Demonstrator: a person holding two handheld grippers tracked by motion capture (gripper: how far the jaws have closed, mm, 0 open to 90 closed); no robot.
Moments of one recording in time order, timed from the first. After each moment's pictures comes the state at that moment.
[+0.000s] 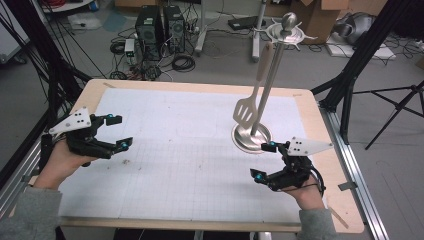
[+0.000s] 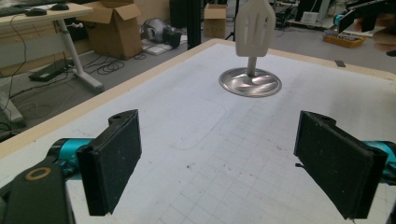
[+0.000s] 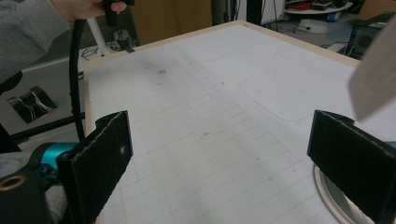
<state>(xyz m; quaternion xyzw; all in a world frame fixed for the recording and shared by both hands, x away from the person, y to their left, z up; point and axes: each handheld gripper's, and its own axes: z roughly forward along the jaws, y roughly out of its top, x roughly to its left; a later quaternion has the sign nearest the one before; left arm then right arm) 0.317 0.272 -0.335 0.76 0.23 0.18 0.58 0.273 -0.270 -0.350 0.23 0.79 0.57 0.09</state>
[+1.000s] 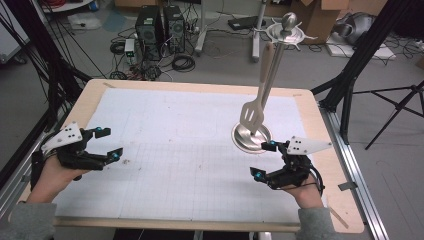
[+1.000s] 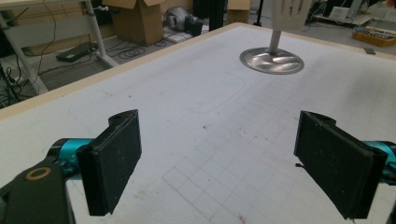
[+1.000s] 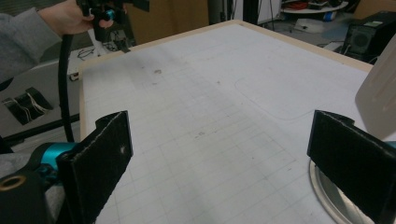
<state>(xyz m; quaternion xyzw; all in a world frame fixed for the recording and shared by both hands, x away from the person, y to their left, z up) 0.295 0.299 -0.370 0.76 0.28 0.20 0.56 0.277 -0.271 -0.353 0.23 0.78 0.57 0.10</state>
